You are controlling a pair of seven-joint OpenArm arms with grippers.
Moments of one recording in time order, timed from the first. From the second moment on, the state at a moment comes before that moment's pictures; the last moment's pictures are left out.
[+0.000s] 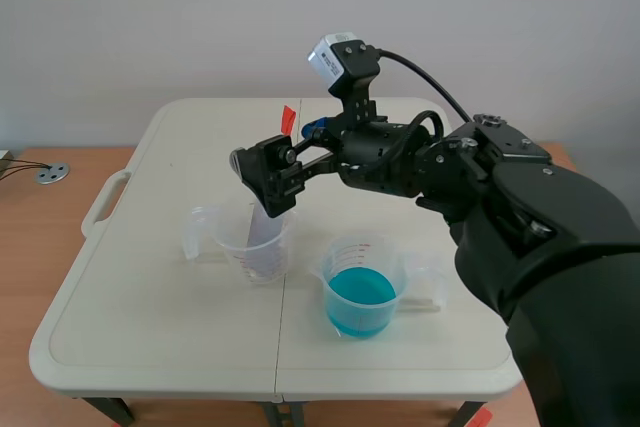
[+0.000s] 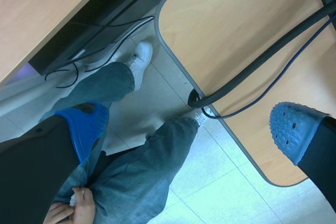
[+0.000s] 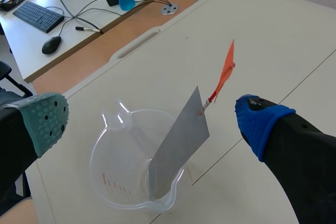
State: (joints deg) left arm 75.4 -51.0 -12.7 88.7 -14.0 -19.9 -5.0; right arm 14.2 -0.6 -9.1 68.0 11.4 44.9 -12.6
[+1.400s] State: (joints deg) left arm 42.3 -51.4 -17.7 106.4 -24.8 -19.0 -11.8; right arm -30.3 26.0 7.4 116.4 28.3 41.4 -11.2
